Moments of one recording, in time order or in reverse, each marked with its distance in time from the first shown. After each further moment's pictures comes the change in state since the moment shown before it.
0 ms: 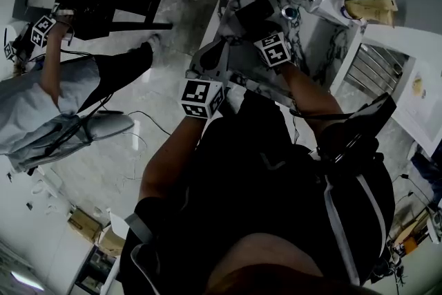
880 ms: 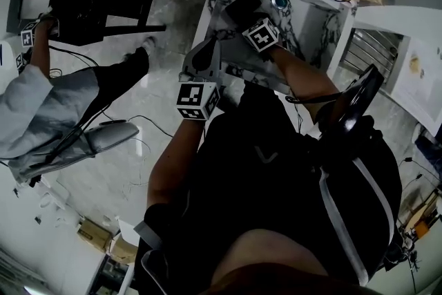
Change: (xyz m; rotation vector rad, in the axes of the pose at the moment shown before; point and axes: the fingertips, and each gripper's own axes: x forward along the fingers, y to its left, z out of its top) left arm -0.022 -0.007 0.005 0.007 -0.037 0.009; right arm 0.020 0.001 -0.018 -0.060 0.145 -0.002
